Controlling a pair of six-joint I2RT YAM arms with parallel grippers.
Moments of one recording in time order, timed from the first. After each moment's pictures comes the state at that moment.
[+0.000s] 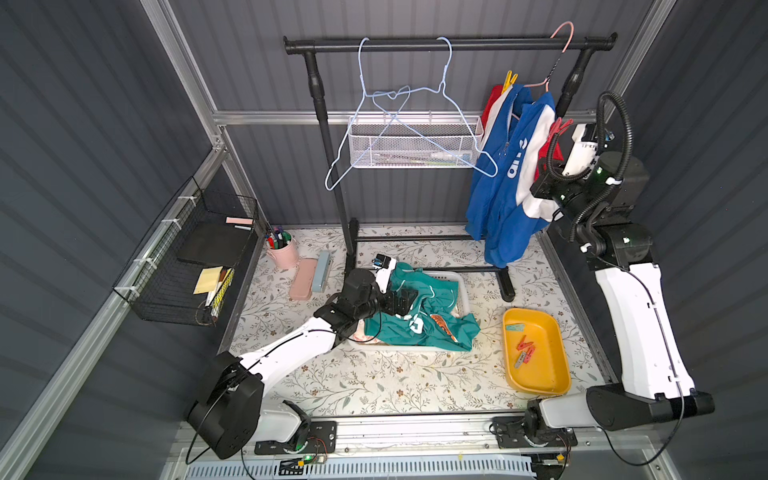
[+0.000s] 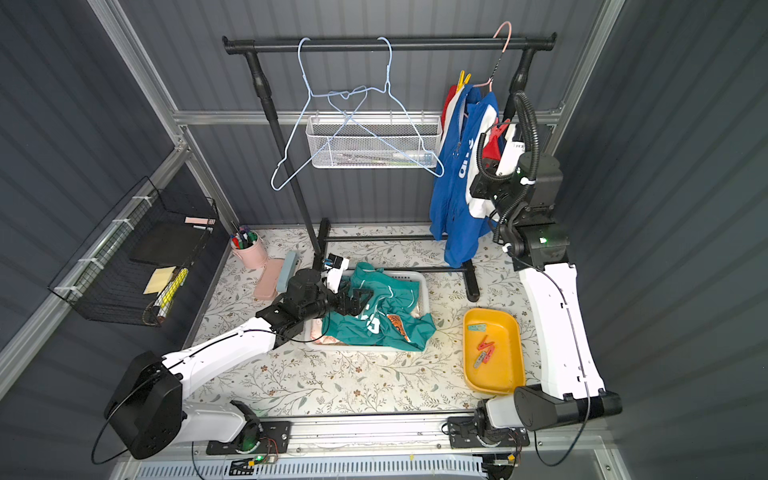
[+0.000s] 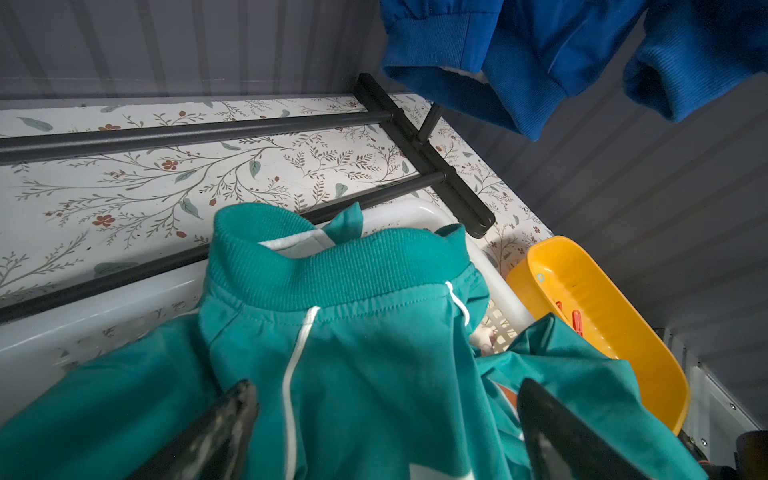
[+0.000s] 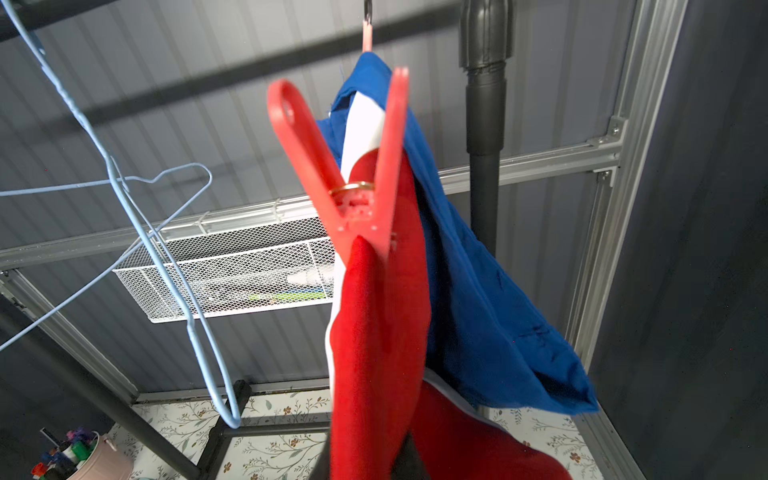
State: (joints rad) left arm -0.62 1.36 0.83 0.13 0.22 -0.32; right arm 0.13 1.41 1.92 -0.53 0.05 0.20
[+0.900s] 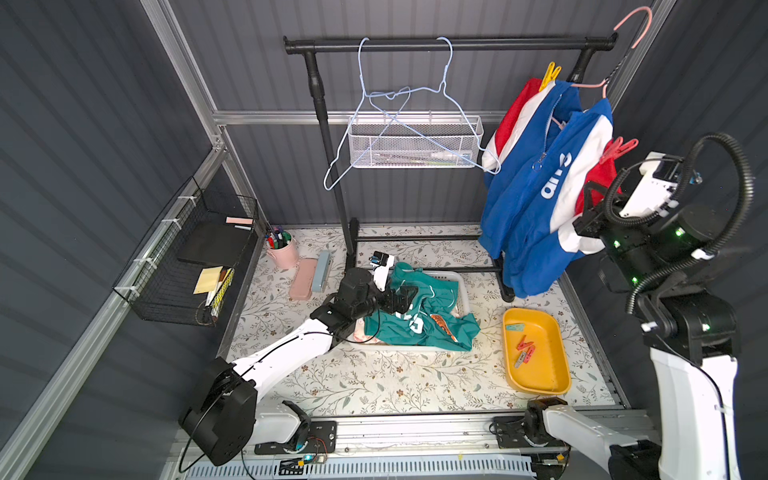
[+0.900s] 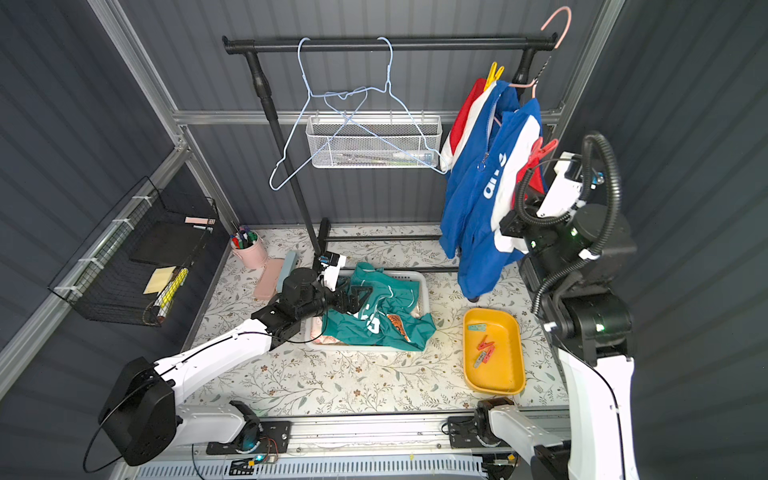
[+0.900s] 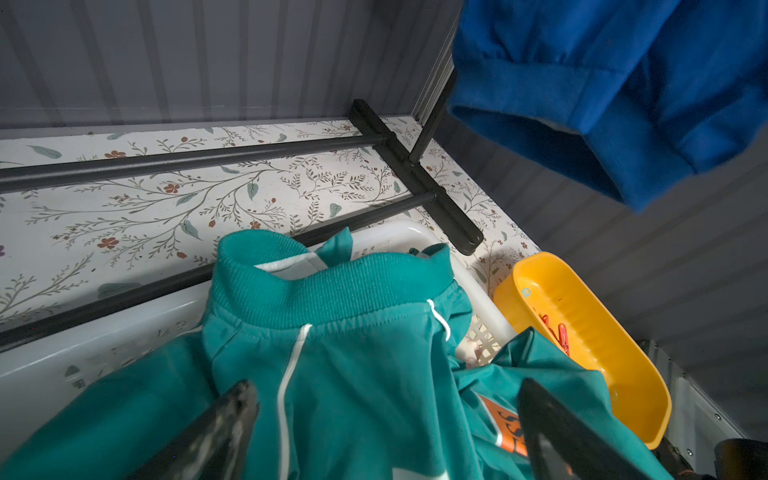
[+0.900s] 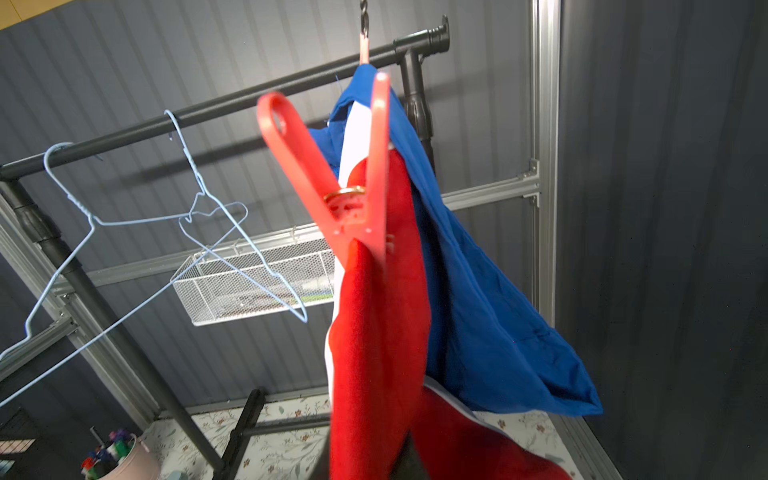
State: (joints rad) left arm -0.62 1.32 0.83 0.13 0.22 -0.33; right arm 0.13 1.04 1.77 -0.65 0.09 0.23
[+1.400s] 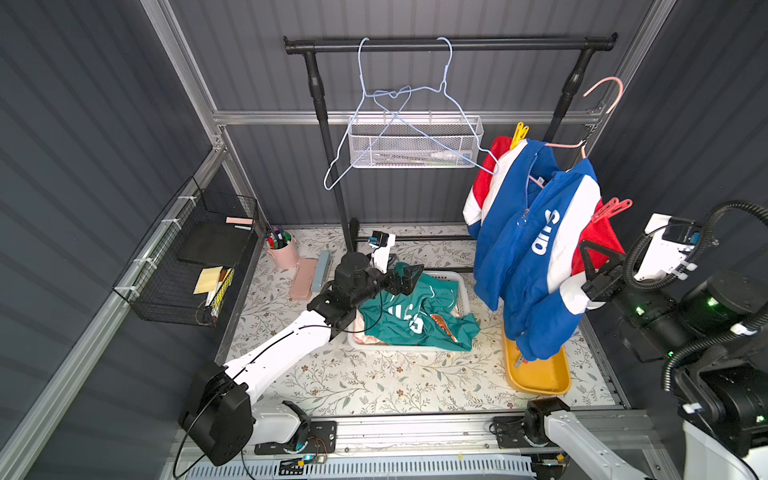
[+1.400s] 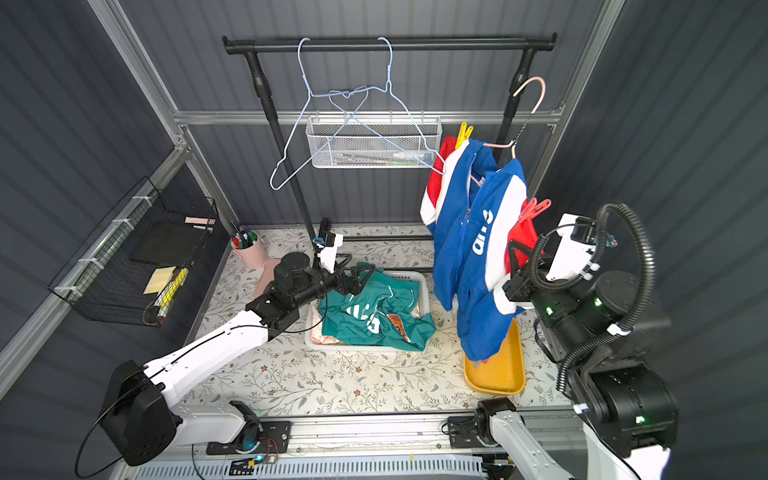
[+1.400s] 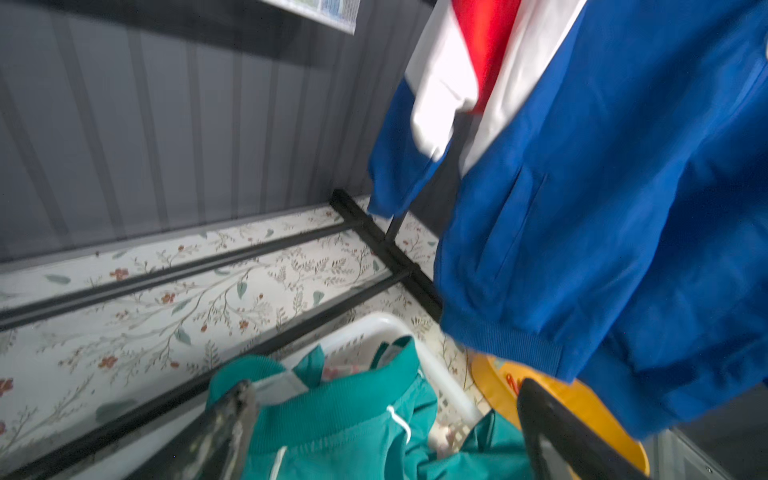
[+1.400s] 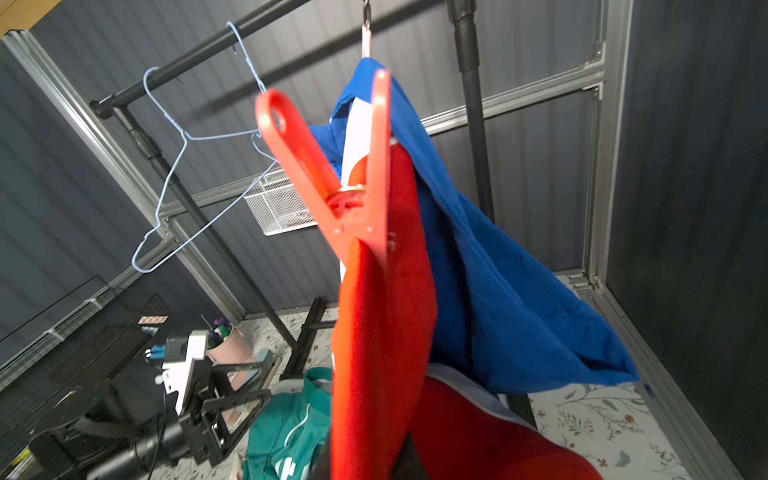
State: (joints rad) left arm -0.62 1.32 0.99 0.19 0.22 -0.30; right arm 0.13 0.81 1.69 -0.94 -0.11 0.33
